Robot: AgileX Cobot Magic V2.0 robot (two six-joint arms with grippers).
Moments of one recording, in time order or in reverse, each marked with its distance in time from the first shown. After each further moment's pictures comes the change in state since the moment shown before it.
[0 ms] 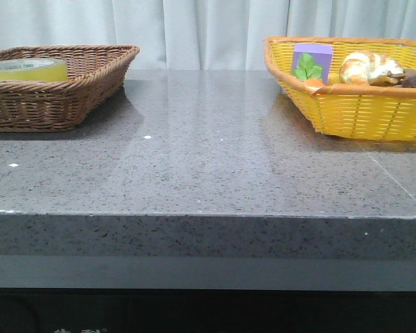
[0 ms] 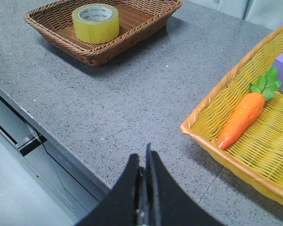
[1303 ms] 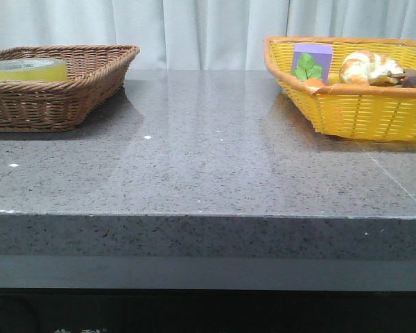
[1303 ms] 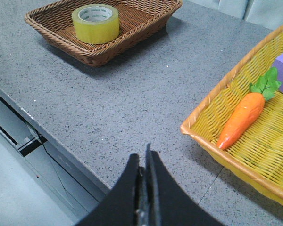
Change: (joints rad) left arm 0.000 0.000 0.000 0.092 0.015 -0.036; right arm 0.000 0.000 0.002 0.001 -0.002 0.002
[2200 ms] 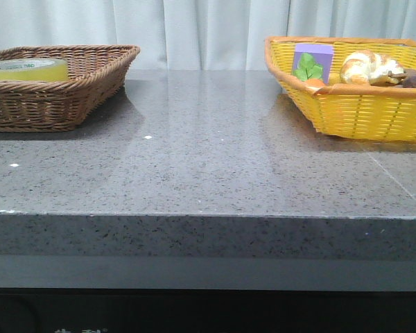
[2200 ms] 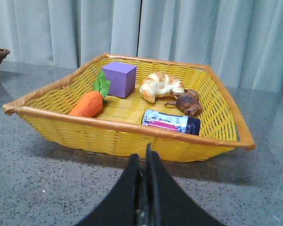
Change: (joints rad) left arm 0.000 0.000 0.000 -0.002 0.000 0.000; right arm -0.519 -0.606 0.840 -0.038 -0.677 0.000
